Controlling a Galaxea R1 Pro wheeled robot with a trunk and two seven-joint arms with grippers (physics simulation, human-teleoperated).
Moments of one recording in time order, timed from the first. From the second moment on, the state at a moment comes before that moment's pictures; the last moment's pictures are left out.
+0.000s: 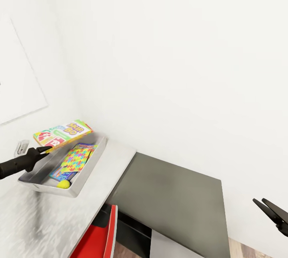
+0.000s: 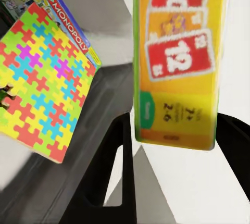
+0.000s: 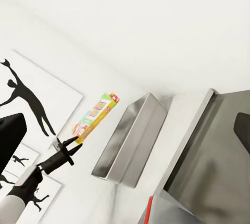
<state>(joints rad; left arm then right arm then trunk) -0.72 0.49 0.45 -0.85 0.90 0.95 -0.23 0.04 -0.18 -0.84 -1.58 -0.57 0.95 1.34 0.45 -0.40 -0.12</state>
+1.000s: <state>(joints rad) -0.72 0.41 0.45 -0.85 1.08 0.86 0.13 0.04 -0.18 -0.84 -1.58 -0.57 0.95 1.33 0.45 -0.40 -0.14</state>
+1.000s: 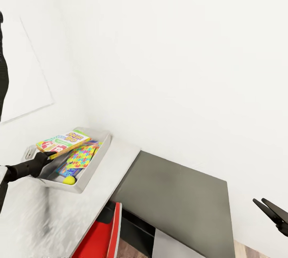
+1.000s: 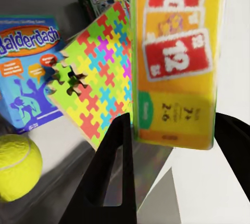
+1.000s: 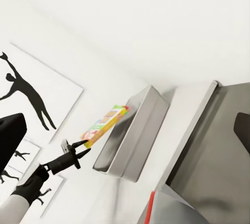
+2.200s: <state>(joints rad) -0.76 0.38 0.45 -0.86 1.12 0.87 0.15 0.04 -0.18 -0.84 -1.58 -0.57 0.95 1.33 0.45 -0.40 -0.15</state>
